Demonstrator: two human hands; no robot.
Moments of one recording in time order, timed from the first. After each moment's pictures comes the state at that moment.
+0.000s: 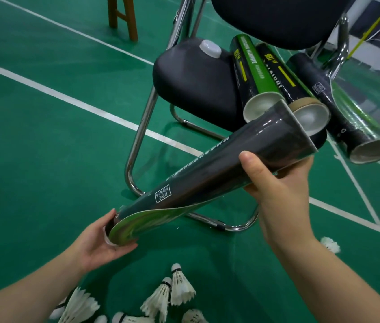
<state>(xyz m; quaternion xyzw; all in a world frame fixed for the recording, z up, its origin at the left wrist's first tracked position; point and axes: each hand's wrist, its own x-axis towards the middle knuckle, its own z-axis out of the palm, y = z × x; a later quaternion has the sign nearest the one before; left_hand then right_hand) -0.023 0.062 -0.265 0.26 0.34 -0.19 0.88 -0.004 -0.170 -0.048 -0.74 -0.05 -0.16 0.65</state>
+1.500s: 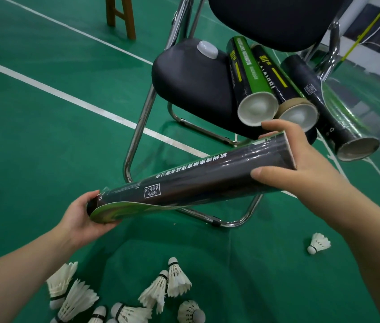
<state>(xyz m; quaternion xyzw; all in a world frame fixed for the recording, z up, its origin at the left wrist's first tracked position) -0.012 0.083 -0.238 0.27 0.35 -0.09 0.89 -0.019 -0.197 0.024 -0.93 -0.13 0.05 0.33</state>
